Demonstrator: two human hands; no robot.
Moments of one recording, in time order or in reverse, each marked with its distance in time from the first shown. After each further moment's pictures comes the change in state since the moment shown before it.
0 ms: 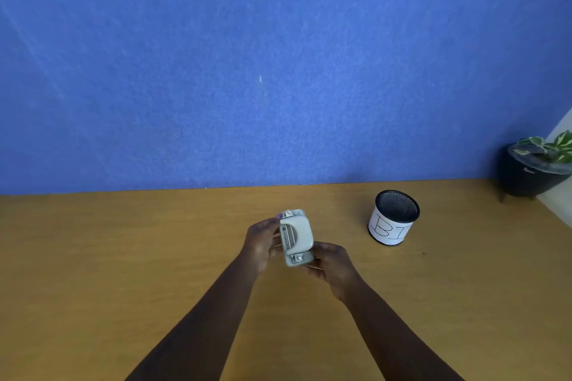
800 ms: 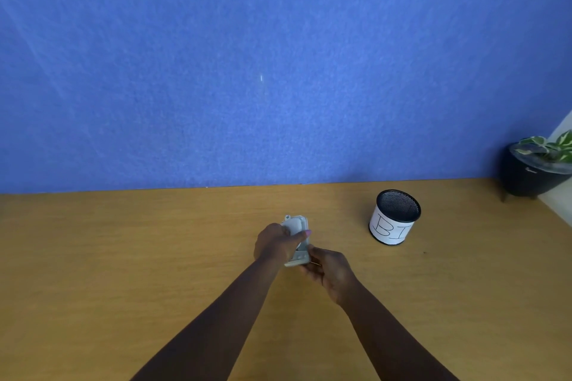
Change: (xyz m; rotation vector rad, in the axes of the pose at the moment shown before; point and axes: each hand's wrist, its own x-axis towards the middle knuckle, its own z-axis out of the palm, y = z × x) left_hand -0.004 -0.010 0.023 0.814 0.227 0.101; right_hand 0.005 0.009 0.000 0.144 0.008 0.074
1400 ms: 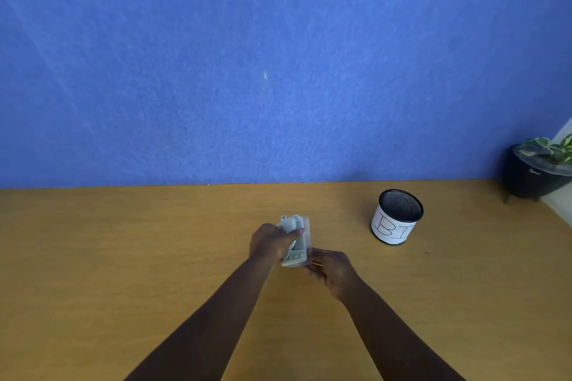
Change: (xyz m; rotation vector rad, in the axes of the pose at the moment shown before) left_hand 0.006 -0.009 -0.010 -0.142 -0.044 -0.097; right_hand 0.000 -0.001 0.003 -0.069 0.076 0.037
